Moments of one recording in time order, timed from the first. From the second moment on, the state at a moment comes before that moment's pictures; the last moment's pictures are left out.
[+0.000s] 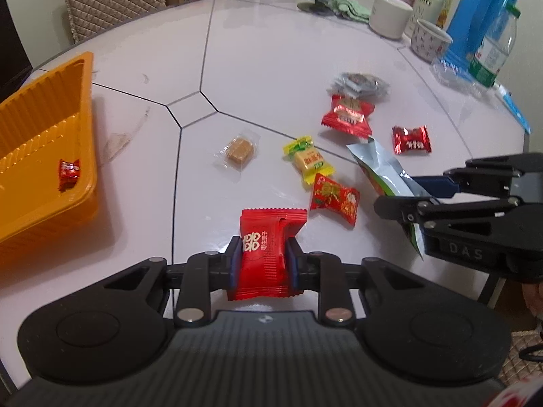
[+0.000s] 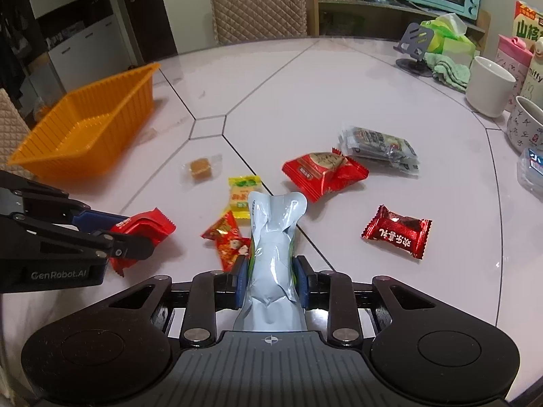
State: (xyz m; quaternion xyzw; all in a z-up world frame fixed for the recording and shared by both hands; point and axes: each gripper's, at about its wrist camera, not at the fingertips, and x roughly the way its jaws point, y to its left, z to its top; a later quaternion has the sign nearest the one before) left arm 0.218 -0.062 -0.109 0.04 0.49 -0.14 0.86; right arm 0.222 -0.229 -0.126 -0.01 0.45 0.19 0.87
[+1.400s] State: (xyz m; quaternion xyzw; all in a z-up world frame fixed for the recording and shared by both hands) left arm 0.233 0.166 -0.013 -0.07 0.41 0.06 0.91; right arm 0.301 0.014 -0.047 0.03 0.42 0.37 0.83
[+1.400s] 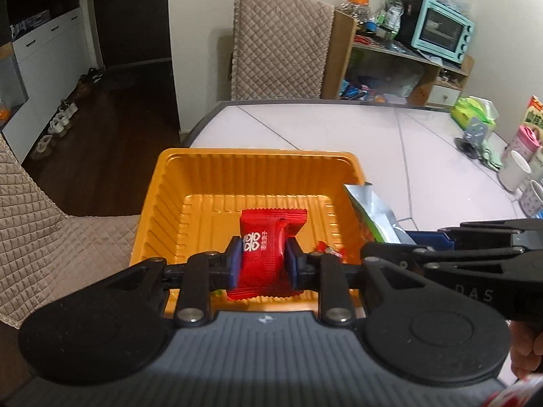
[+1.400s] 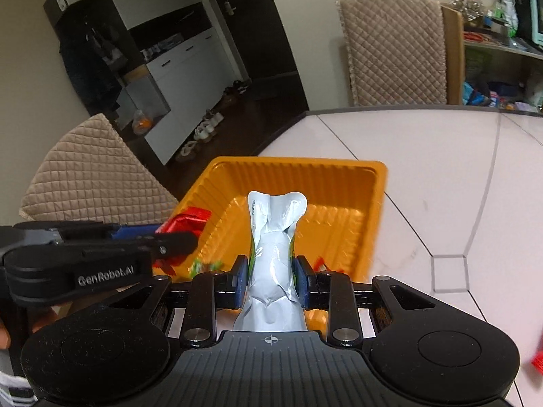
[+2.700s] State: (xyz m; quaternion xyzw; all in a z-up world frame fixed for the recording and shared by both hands) left arm 0.280 0.195 -0.058 -0.08 0.45 0.07 0.89; right arm 0.349 0.049 -0.101 0.02 0.46 0.31 0.83
